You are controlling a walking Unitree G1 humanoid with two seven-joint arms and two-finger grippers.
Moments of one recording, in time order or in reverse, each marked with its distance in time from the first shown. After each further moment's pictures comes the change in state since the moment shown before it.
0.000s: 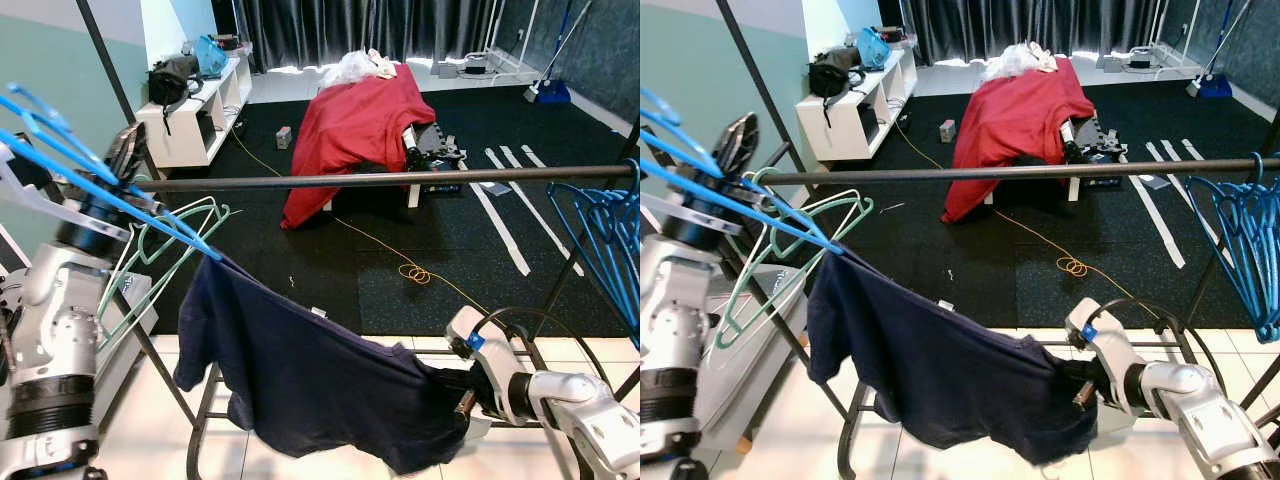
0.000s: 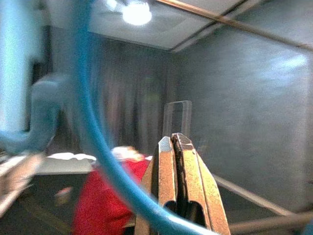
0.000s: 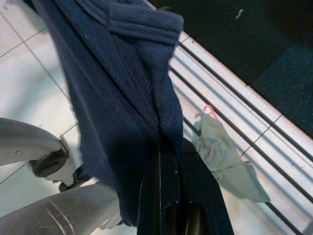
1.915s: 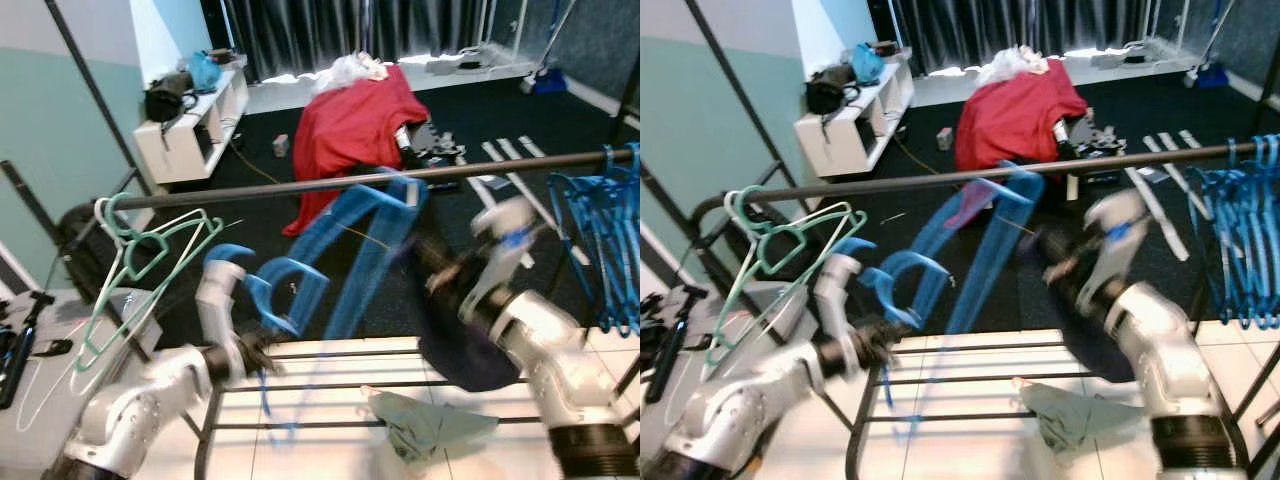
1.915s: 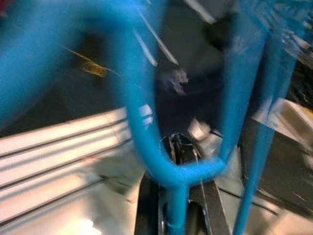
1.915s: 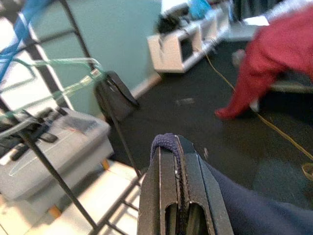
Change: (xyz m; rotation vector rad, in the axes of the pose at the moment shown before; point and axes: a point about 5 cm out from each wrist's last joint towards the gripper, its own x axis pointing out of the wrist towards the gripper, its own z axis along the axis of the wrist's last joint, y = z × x) left arm -0.096 -0.098 -0.120 -0.314 0.915 -0.217; right arm 0.011 -0.013 0.088 0.223 -0.614 -0.203
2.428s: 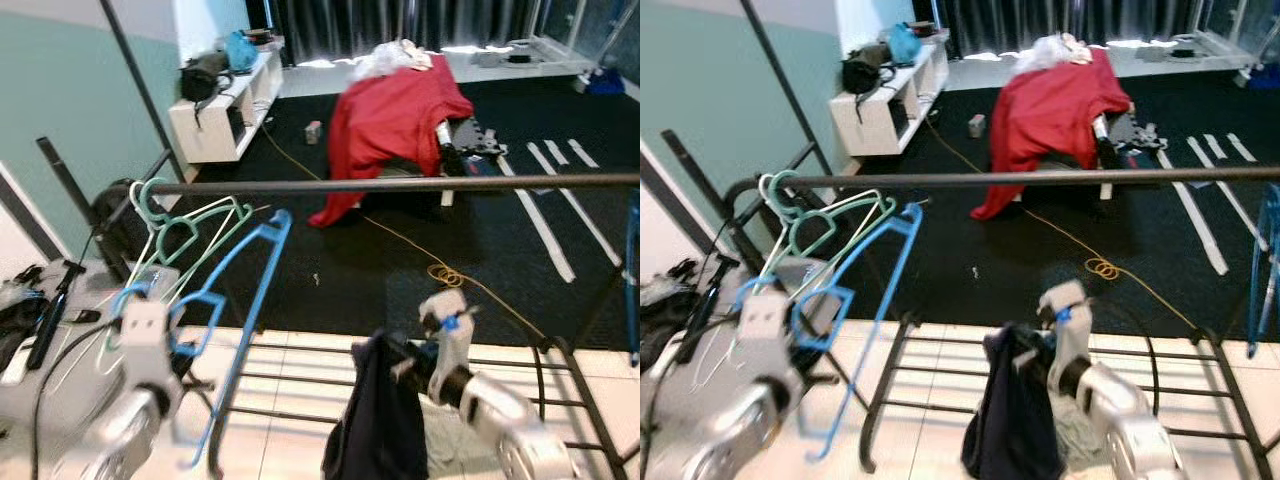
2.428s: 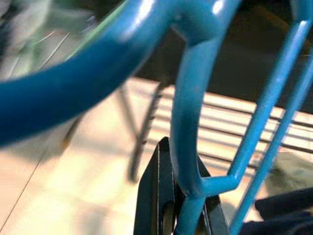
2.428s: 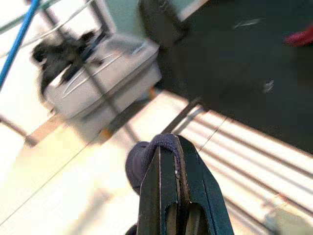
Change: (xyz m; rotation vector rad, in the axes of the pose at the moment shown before) left arm -0.077 0.050 -0.055 0.155 0.096 0.705; right arm -0.030 0.049 -0.097 0.107 0.270 0.080
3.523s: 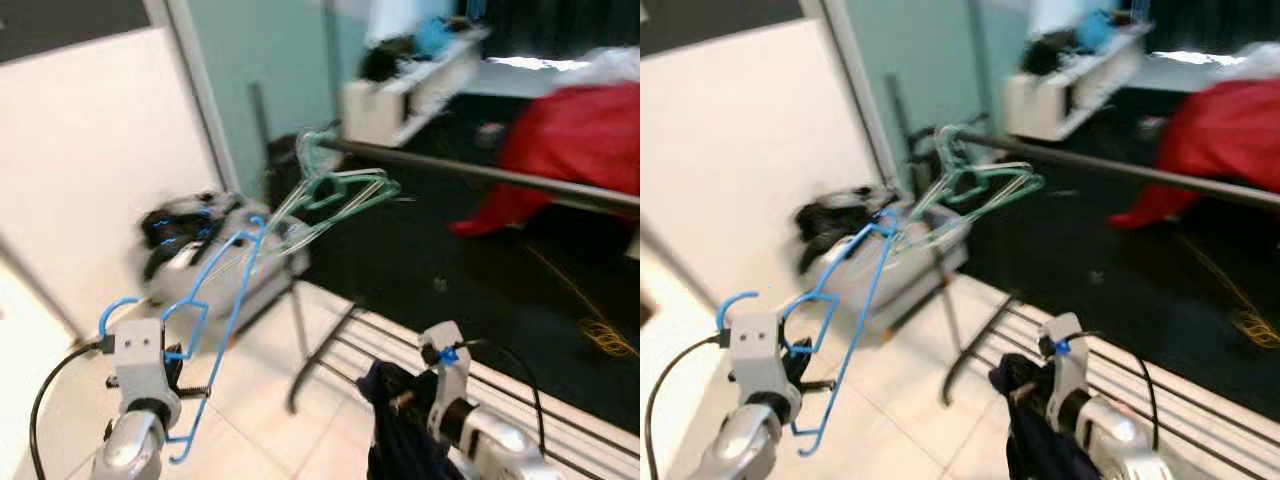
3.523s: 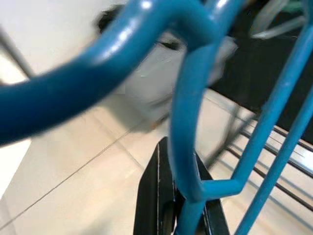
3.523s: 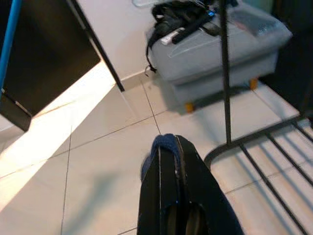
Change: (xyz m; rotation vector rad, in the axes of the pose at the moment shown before) left arm 0.002 -0.007 0.004 0.031 -0.185 0.072; right arm -0.003 0.005 -0.002 0.010 -0.028 0.011
